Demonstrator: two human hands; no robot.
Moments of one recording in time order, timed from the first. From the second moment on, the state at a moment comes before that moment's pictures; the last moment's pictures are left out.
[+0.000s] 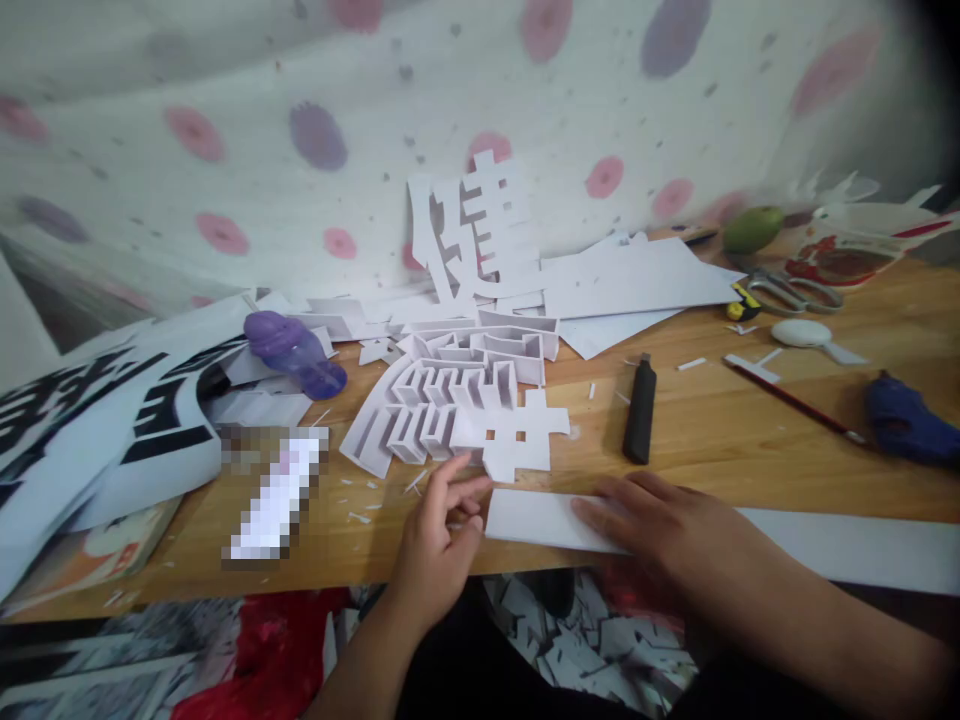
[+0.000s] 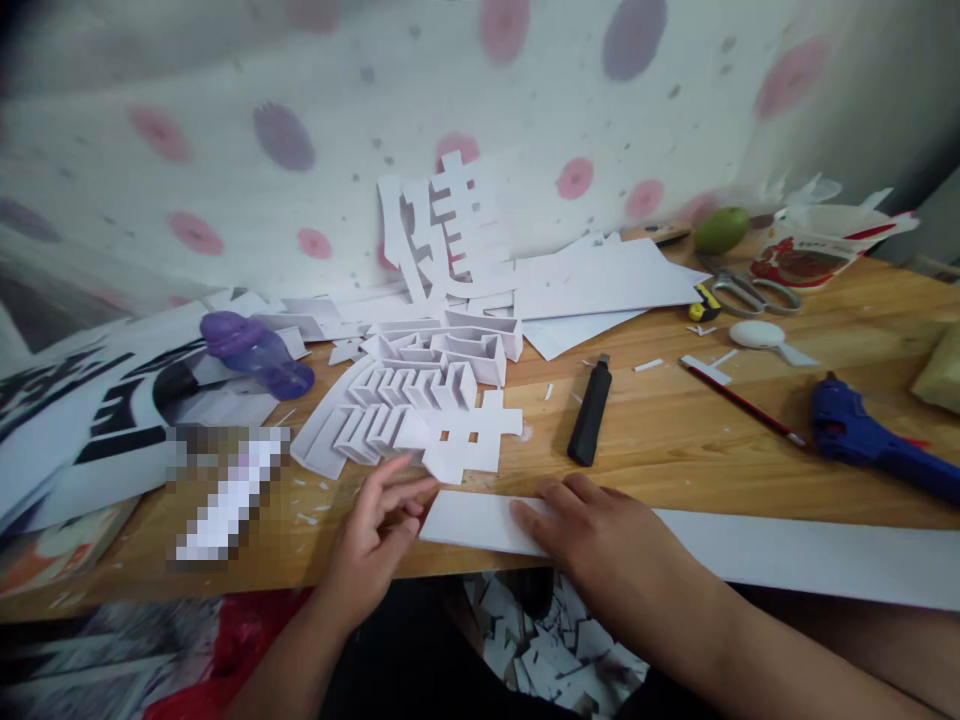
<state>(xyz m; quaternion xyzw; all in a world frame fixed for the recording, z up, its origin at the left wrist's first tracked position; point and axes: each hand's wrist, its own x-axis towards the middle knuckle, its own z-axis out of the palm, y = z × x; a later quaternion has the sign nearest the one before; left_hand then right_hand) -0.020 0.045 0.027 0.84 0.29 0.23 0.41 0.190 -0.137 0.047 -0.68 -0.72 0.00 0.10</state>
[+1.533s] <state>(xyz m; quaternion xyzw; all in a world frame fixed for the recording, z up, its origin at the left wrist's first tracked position) -0.041 -0.038 0.072 0.45 0.33 0.35 0.75 0.141 -0.185 0.068 -0.62 -0.74 -0.18 0.18</state>
